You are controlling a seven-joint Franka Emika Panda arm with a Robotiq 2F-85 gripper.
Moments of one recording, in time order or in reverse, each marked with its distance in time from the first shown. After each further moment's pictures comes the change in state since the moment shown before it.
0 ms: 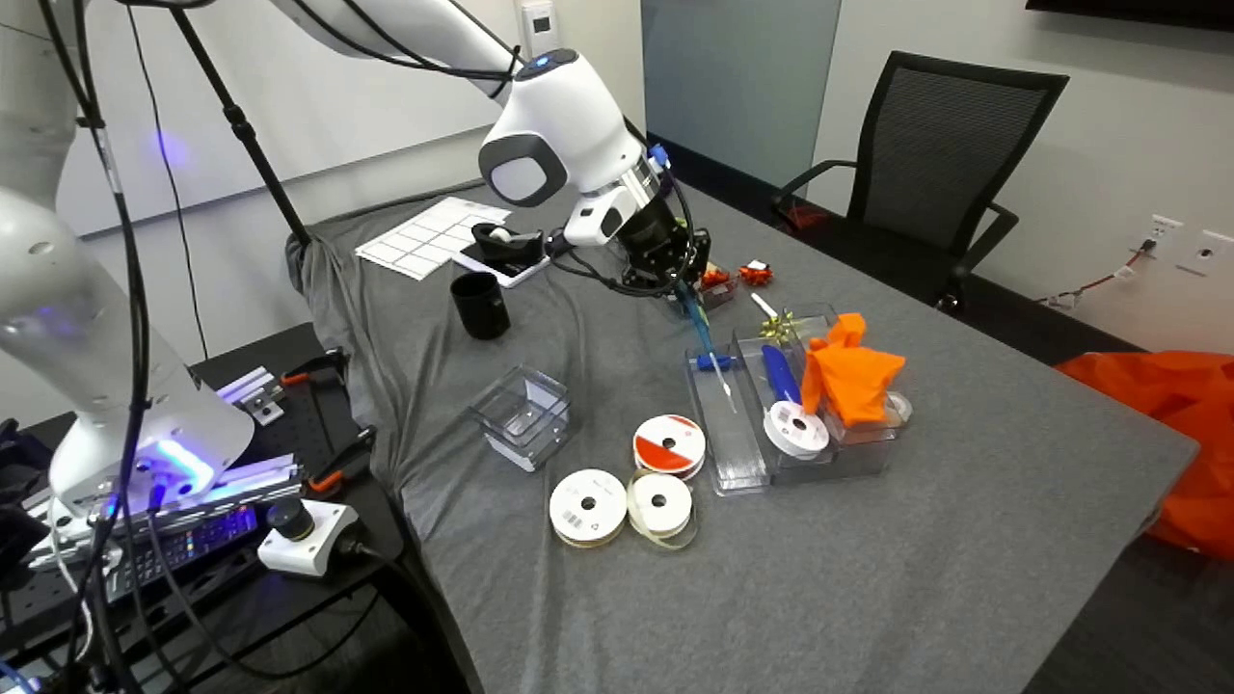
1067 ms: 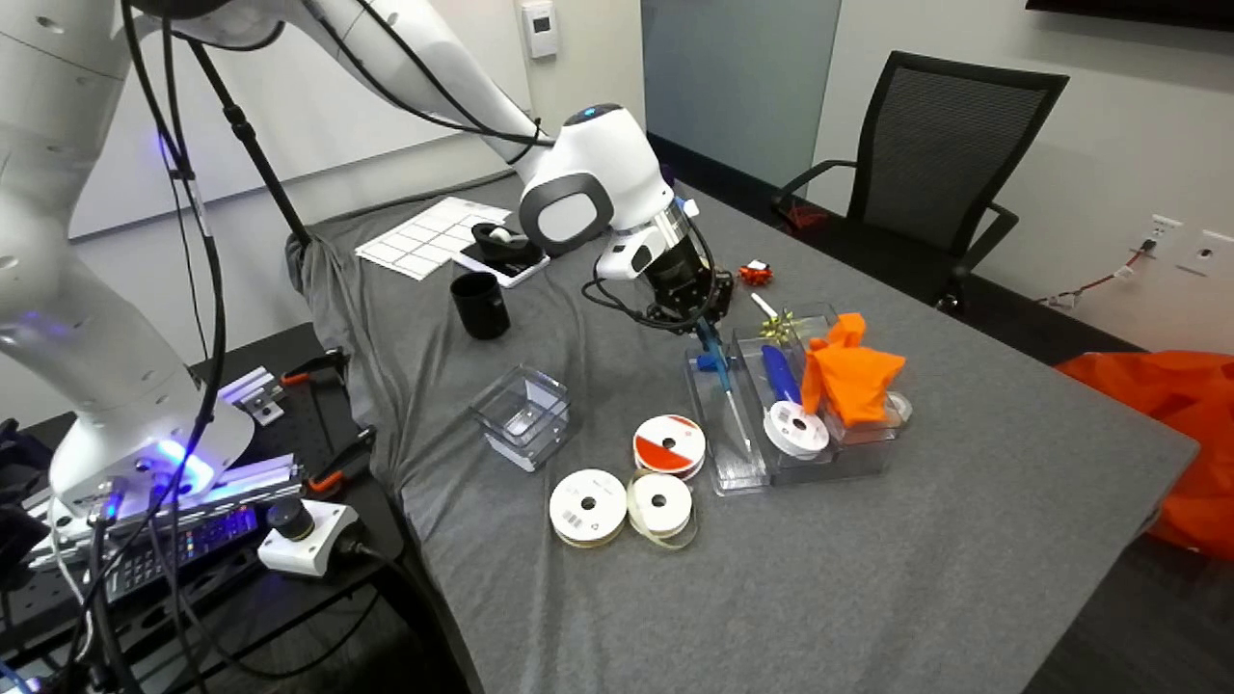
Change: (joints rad) arm -0.203 0.146 0.159 0.141 -0.415 0.031 0.388
